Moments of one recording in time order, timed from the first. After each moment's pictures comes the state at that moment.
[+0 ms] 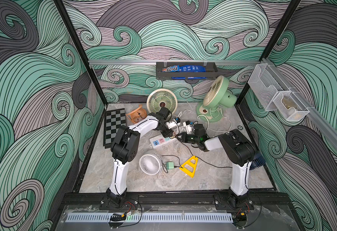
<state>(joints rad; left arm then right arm) -0.50 2.09 1.63 -0.72 0.29 0.54 0.43 2.02 0.87 0.68 -0.59 0.66</state>
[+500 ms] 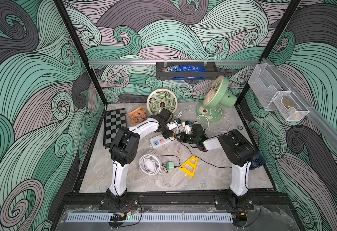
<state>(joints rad) -0.54 2.04 1.54 -0.63 0.20 0.53 0.46 2.02 0.89 0.65 -0.53 0.71</state>
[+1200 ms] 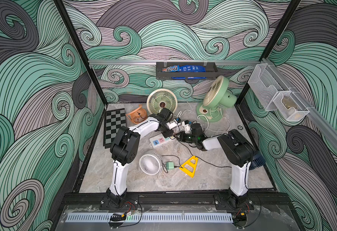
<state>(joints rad) -0.53 2.07 1.59 -0.67 0.21 0.50 0.47 2.02 0.91 0.62 -0.49 0.73</state>
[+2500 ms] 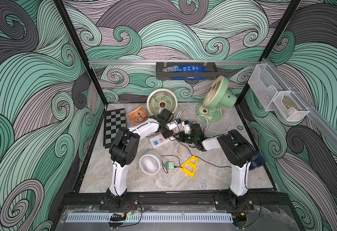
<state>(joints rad) -0.55 2.03 1.53 -0.61 0.15 0.53 0.48 2.02 0.90 0.63 -0.48 0.74</state>
